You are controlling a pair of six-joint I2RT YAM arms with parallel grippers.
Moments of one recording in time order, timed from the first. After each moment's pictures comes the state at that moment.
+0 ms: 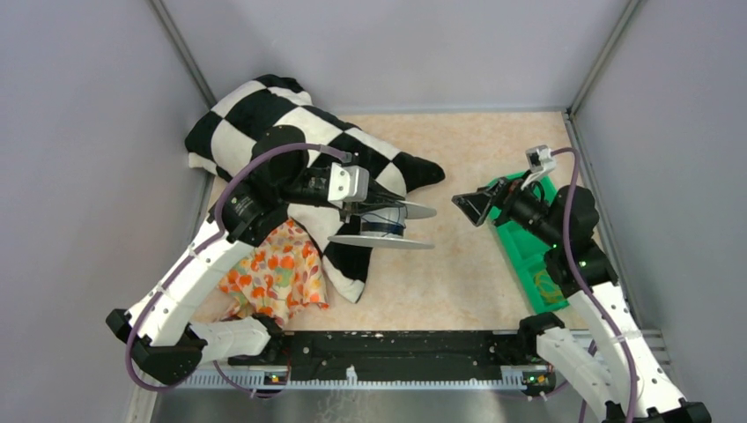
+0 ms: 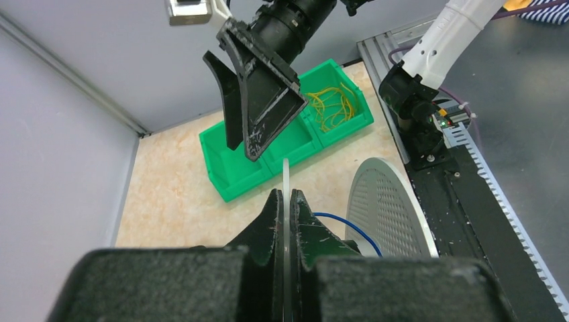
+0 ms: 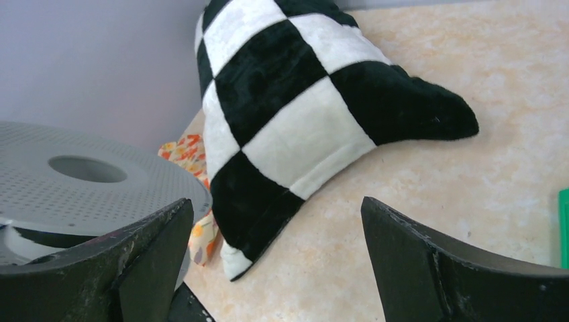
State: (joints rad) left arm -0.71 1.17 1.48 -0.48 0.92 0.50; right arm 0.26 0.69 0.76 -0.16 -0.45 0.48
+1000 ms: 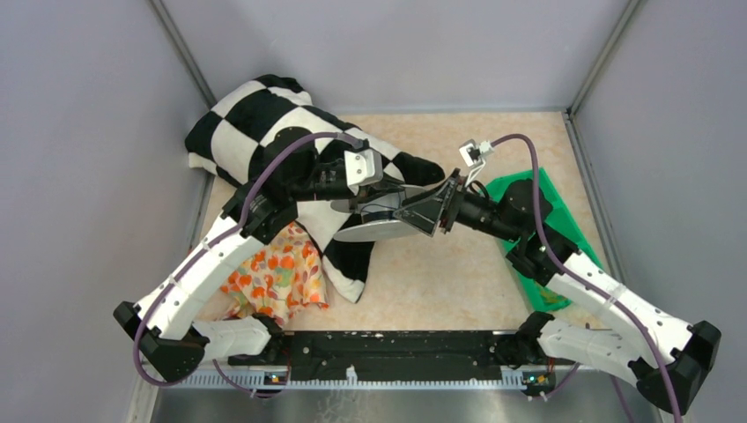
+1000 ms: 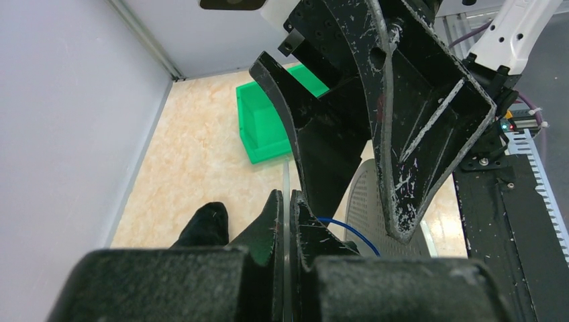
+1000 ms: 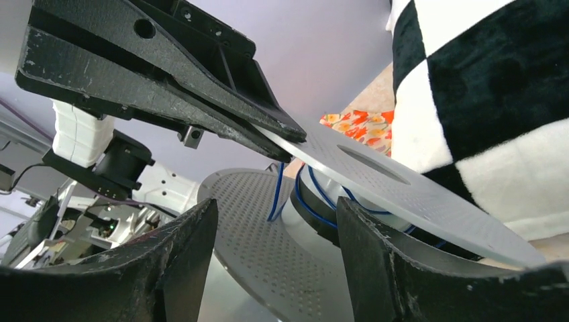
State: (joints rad) left arm -0.71 1.19 1.40 -0.38 0.72 0.41; right arm 0.77 0.91 0.87 0.13 -0.39 0.74
